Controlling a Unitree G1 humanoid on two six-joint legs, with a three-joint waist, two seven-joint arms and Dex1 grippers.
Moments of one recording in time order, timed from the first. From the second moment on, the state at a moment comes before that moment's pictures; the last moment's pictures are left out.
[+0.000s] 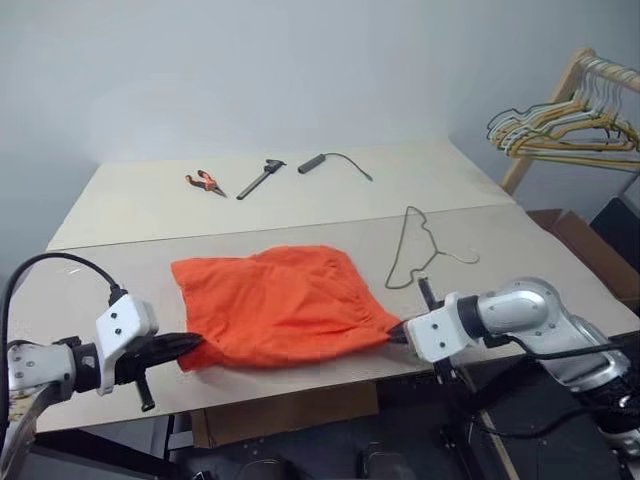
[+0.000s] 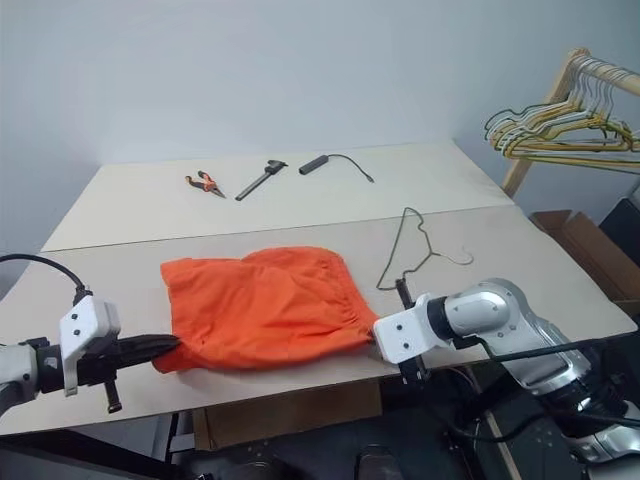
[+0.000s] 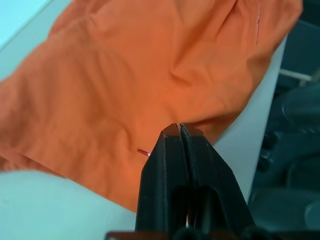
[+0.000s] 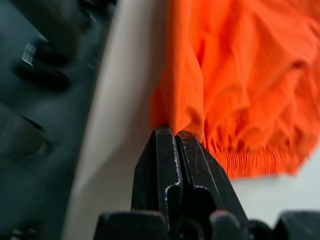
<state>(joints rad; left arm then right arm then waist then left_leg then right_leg) 0.33 0.96 0.41 -0.45 -0.44 0.43 -1.12 -0.36 -0.95 0.34 -0.36 0.09 0.03 1.26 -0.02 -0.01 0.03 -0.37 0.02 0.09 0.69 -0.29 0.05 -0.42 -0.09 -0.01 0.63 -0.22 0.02</state>
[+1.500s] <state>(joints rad) 0.58 1.02 0.51 -0.47 -0.30 0.24 -1.20 -0.49 -0.75 0.45 0.03 -0.17 -0.35 1.03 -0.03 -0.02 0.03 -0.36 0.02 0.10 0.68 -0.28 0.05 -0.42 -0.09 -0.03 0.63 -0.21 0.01</state>
